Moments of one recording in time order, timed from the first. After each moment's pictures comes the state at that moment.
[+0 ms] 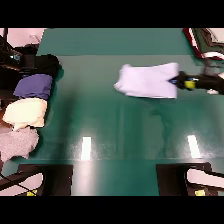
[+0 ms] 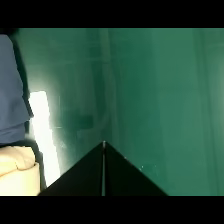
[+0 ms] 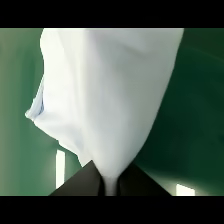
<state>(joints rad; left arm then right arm) 0.04 -1.26 1.59 1.32 -1.34 -1.44 -0.37 -1.34 1.05 -0.62 0.97 1.12</state>
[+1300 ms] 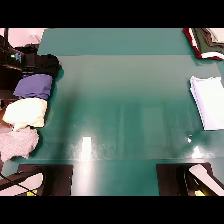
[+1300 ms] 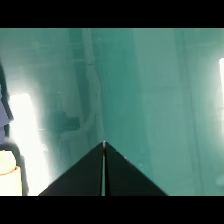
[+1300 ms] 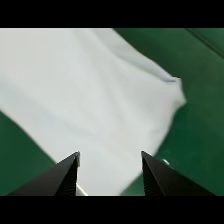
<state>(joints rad) 0.04 -1.25 1.59 1.25 -1.34 -1.43 -1.07 -1.00 0.95 -1.12 1.09 1.30</state>
